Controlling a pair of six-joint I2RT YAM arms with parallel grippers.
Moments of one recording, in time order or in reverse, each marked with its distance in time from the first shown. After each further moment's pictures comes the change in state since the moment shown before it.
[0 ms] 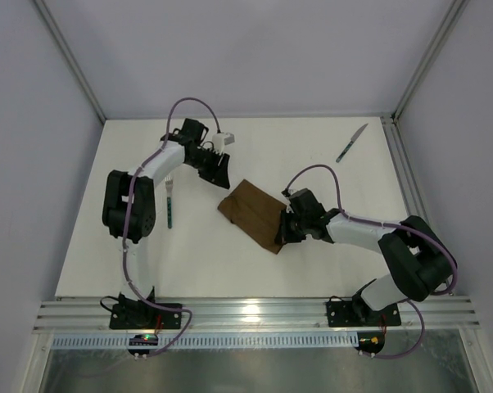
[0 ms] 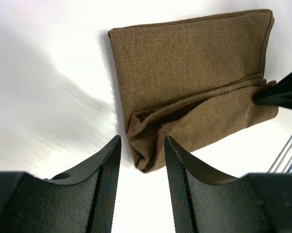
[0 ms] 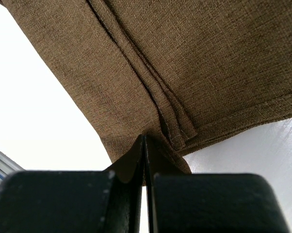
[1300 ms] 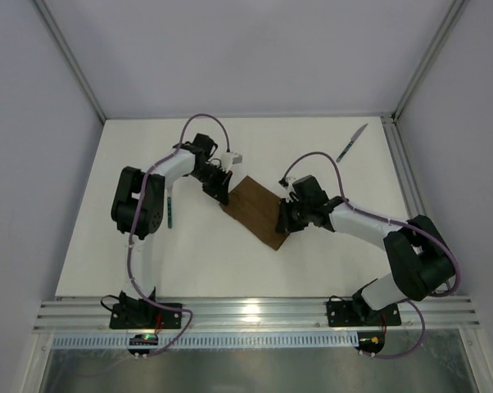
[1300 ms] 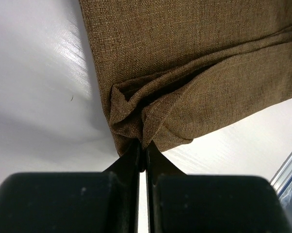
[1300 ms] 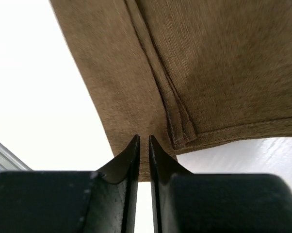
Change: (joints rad) left arm -0.043 0.052 -0.076 -0.037 -0.047 0.110; right arm -0.060 0.014 0.106 -0.093 -0.080 -0.196
